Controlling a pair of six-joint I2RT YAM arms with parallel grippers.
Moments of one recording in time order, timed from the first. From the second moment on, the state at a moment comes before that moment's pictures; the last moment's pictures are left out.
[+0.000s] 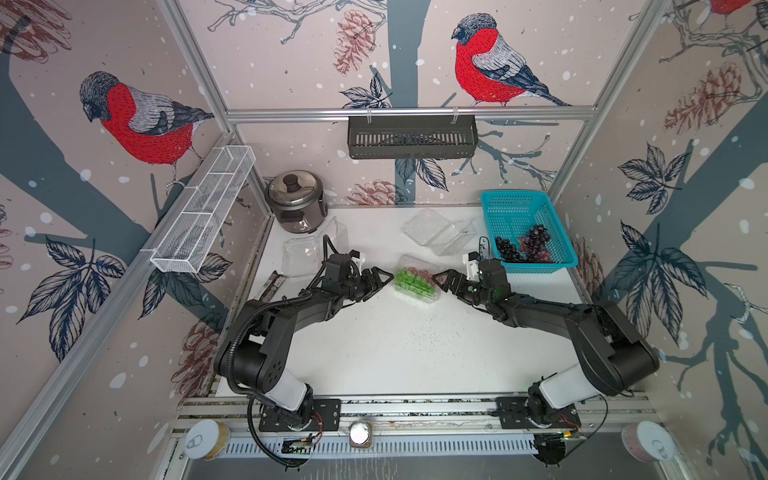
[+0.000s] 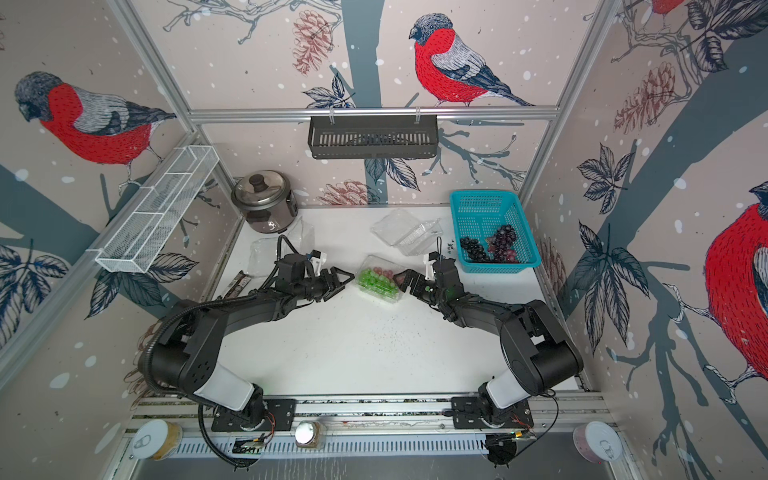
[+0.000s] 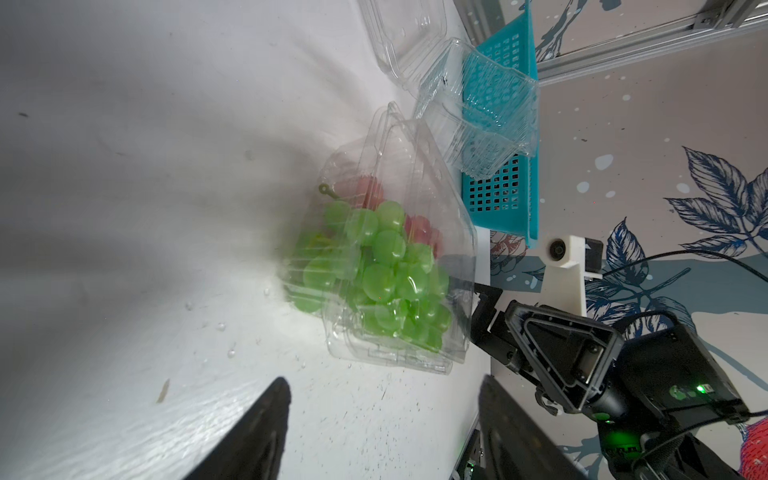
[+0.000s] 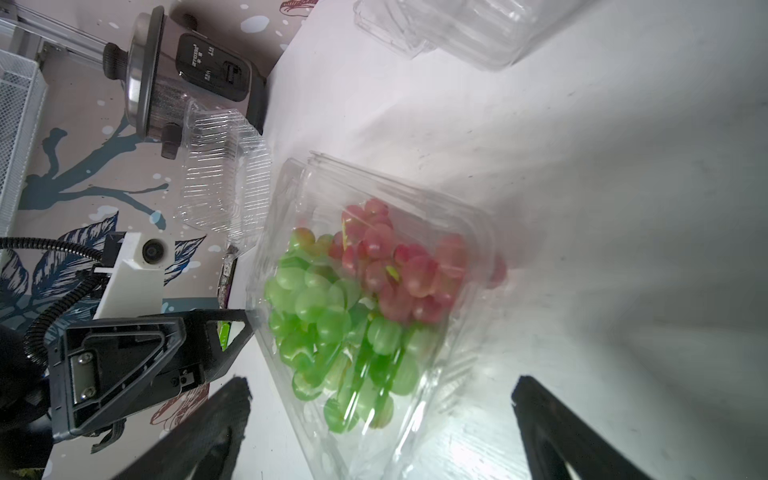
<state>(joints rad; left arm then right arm) -0.32 1.58 0.65 0.35 0.65 -0.92 0.42 1.54 0.59 0.37 -0.43 0.79</state>
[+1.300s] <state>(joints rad) -0.32 1.77 0.63 0.64 0.65 -1.02 0.40 1.63 0.66 0.37 -0.44 0.70</state>
